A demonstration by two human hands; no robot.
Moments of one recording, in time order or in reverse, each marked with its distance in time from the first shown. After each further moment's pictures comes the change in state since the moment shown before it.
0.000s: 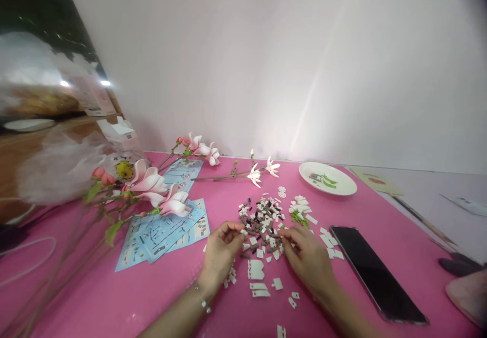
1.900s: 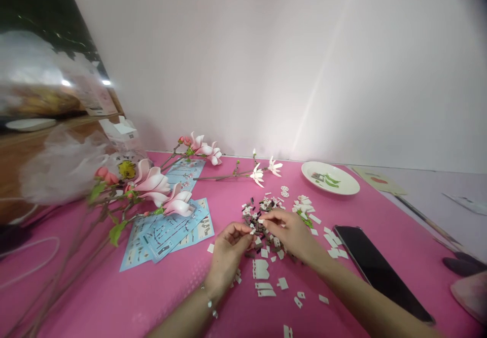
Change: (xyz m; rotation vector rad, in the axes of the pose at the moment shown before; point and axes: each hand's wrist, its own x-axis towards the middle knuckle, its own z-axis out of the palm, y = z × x) left_hand -0.003 -0.002 0.003 -0.095 -0.097 -0.043; right_hand 0.052 -0.034 0.001 0.163 -0.361 0.096
